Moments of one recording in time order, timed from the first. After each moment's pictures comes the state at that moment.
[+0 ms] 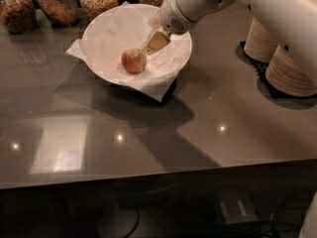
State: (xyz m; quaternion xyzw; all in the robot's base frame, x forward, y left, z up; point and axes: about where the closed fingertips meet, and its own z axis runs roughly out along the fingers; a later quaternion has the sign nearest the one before) arm 0.685 0.002 0.945 -0.60 0.69 0.08 0.39
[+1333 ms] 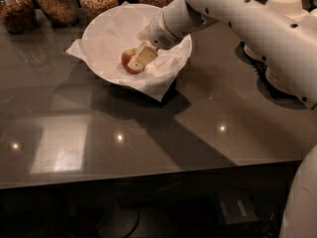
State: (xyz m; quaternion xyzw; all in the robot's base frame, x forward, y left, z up) arm 0.688 0.038 0.900 -0.61 0.68 0.14 0.38
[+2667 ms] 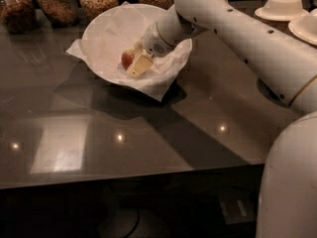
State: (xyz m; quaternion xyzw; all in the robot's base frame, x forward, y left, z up) arm 0.701 0.050 0.863 -0.61 0.69 0.15 0.36
